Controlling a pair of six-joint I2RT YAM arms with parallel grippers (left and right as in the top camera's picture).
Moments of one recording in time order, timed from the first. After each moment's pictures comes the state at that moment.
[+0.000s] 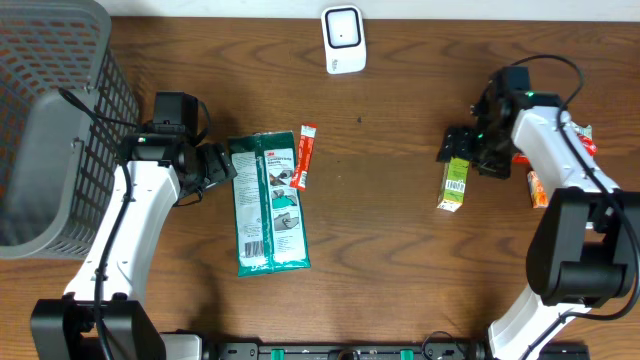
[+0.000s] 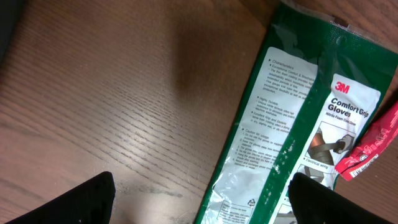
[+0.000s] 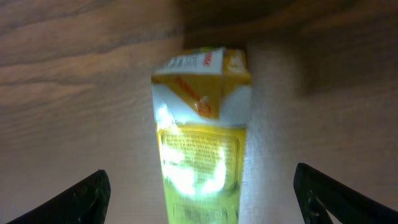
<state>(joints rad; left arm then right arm) -0.03 1.51 1.14 -0.93 -0.04 -0.50 -0.03 1.91 1.38 -0.94 -0.15 0.25</state>
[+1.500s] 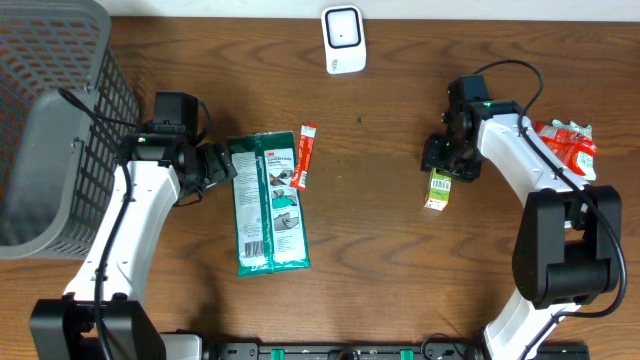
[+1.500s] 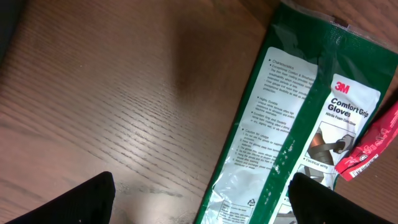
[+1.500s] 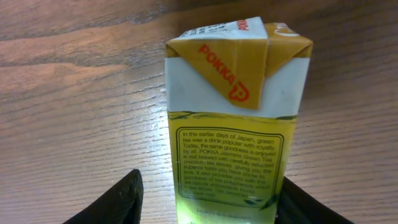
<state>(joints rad) -0.03 1.51 1.14 -0.93 -0.04 -0.50 0.11 1.91 1.33 -0.88 -0.09 0.37</state>
